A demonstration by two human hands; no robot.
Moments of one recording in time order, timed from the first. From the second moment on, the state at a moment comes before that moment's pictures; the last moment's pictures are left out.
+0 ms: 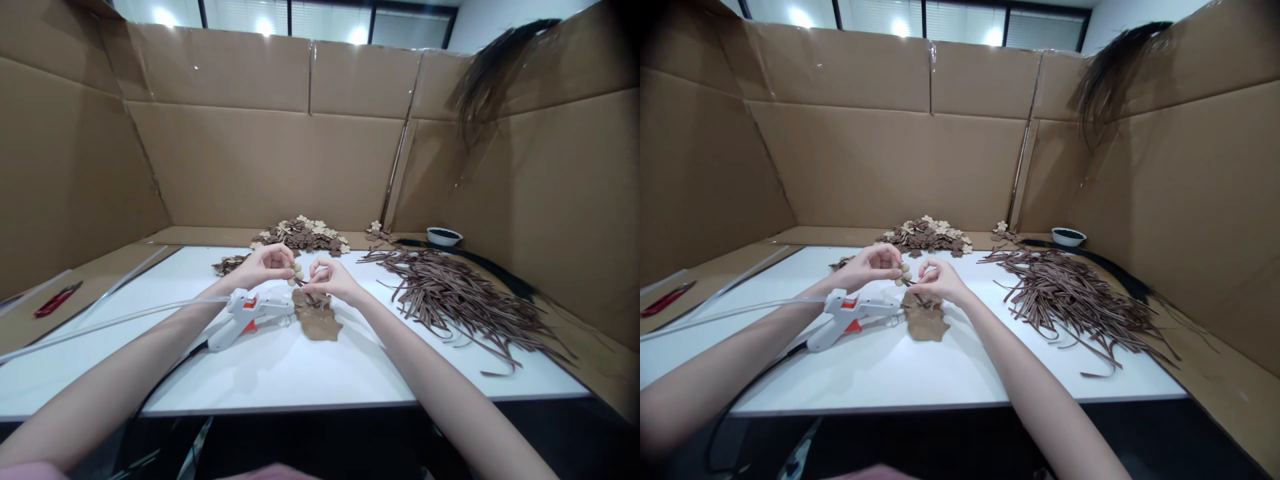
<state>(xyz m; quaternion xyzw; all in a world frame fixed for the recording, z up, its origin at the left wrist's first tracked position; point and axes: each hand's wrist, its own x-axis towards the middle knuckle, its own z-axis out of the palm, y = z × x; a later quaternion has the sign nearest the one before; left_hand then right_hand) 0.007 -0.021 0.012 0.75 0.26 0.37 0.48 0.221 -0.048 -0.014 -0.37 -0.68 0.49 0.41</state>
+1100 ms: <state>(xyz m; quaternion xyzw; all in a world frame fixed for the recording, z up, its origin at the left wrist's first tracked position) -0.003 -0.014 0.005 0.74 0.27 0.38 0.49 0.219 -0.041 -0.021 -0.34 -0.67 0.51 0.41</state>
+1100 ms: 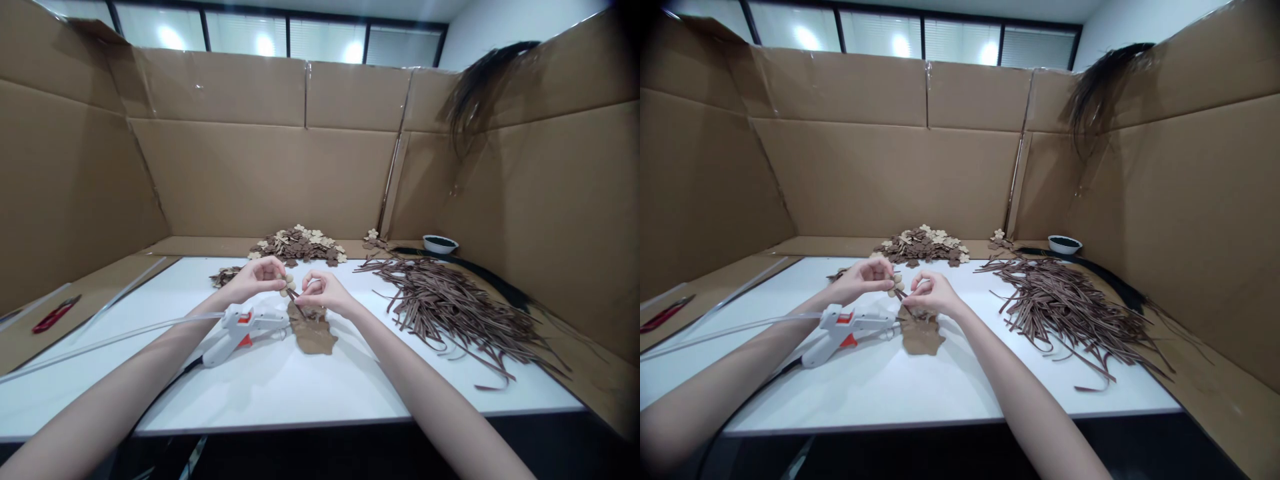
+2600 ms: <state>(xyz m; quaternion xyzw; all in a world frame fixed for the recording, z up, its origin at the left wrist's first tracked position) 0.006 -0.022 0.010 0.73 0.27 0.39 0.49 0.217 -0.047 -0.022 -0.35 -0.71 0.51 0.35</state>
